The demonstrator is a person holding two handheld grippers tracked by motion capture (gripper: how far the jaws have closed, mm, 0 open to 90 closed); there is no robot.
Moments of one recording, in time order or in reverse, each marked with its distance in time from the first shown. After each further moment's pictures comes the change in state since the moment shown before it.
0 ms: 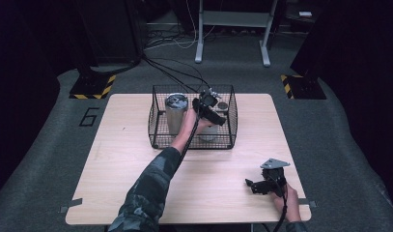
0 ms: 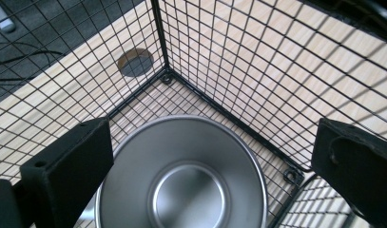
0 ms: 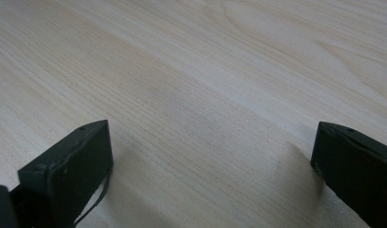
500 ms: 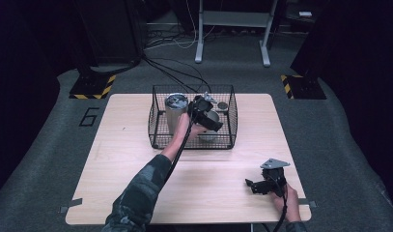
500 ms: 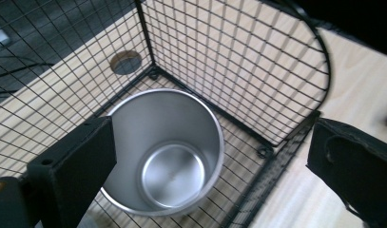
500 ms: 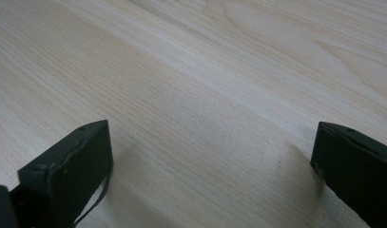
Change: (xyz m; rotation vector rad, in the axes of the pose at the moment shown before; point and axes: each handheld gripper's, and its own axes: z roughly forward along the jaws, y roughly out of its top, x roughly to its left) left arm -0.013 -0.019 -0.038 -0.042 -0.038 0.040; right arm 0.000 0.000 0.000 -0.001 -0.001 0.001
